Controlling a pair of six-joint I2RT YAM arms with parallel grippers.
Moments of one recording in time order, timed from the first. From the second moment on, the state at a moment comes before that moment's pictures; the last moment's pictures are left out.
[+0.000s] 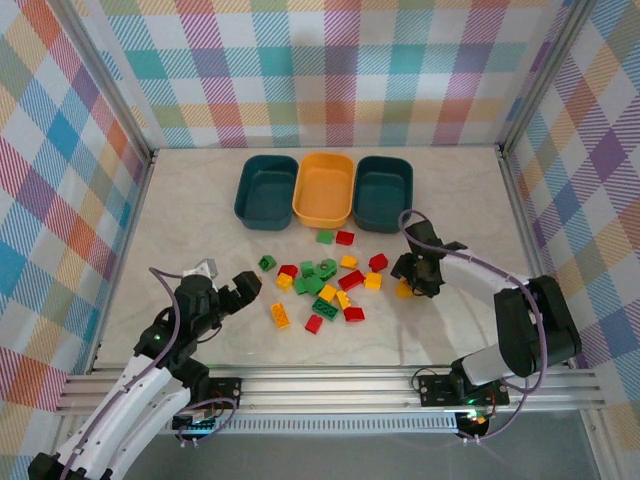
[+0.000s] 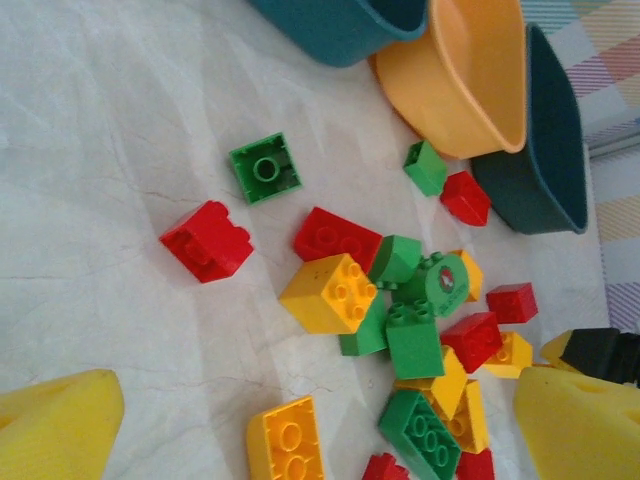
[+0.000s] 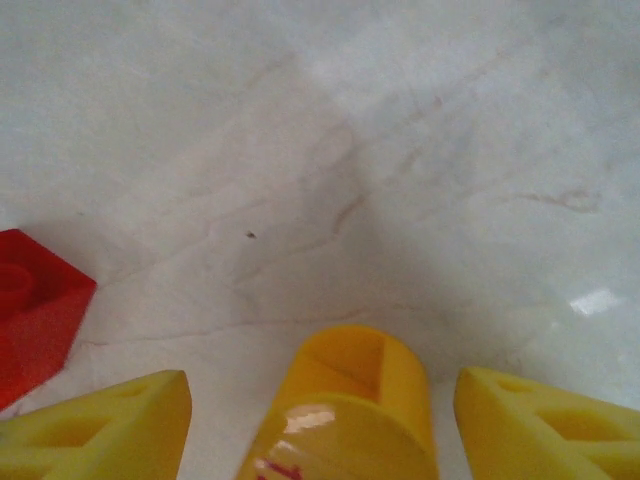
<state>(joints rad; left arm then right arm) -0.42 0.49 0.36 -0.48 0.03 -0.90 0.36 1.46 0.75 -0.54 0.05 0.86</state>
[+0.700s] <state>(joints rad) -0.42 0.54 0.36 -0.53 -0.02 -0.87 0.37 1.50 0.81 -0.58 0.01 0.75</state>
